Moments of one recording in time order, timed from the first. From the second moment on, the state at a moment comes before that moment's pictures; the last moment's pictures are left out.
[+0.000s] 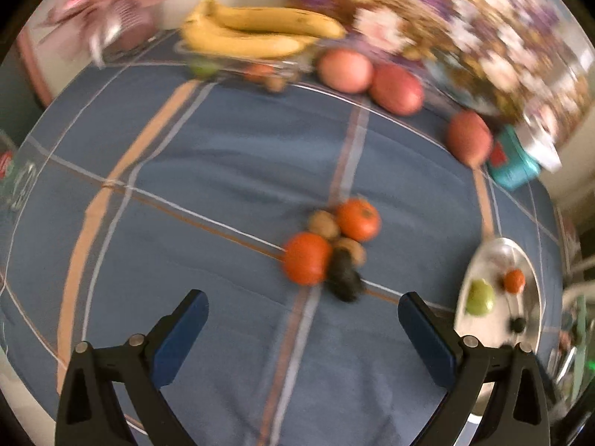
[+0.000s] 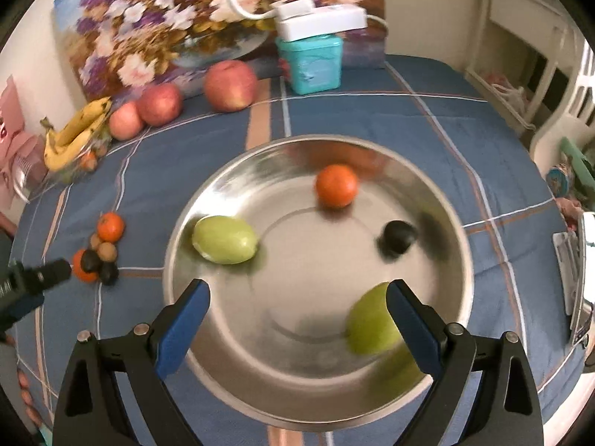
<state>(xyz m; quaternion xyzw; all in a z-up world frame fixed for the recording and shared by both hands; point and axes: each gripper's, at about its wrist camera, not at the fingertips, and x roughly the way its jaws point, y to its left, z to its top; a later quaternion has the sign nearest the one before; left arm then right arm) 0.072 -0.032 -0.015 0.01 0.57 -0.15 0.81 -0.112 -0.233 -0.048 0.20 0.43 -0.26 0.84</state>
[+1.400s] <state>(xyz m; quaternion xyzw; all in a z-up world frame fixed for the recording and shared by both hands) 0.122 -0.028 -0.071 -0.12 0.64 -0.21 0.73 -0.007 -0.172 -0.055 0.19 0.46 -0.23 0.84</state>
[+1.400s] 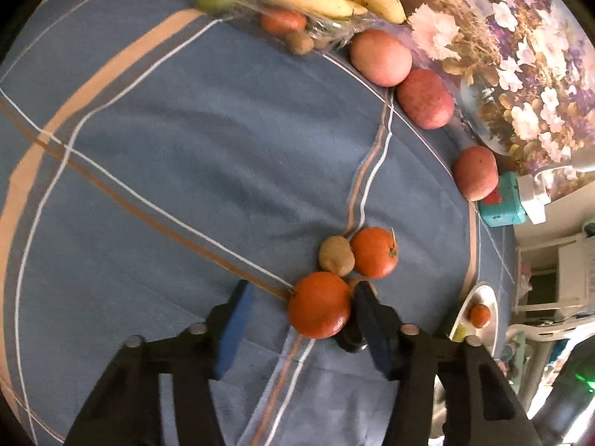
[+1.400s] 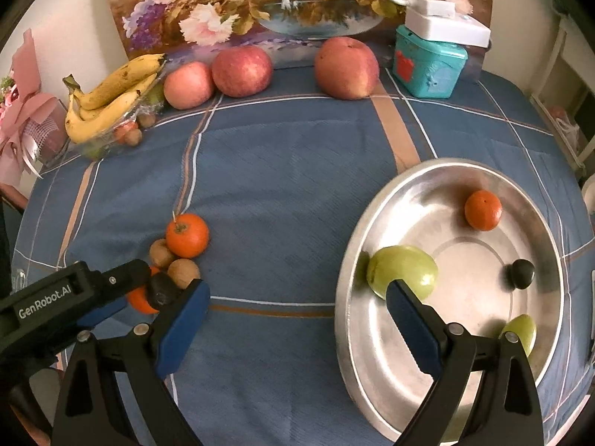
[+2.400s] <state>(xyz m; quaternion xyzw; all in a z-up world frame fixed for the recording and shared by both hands) 0.146 0.043 -0.055 -0.17 0.60 -0.12 0.77 0.040 -0.100 -0.070 0.13 0.47 -0.12 0.86</state>
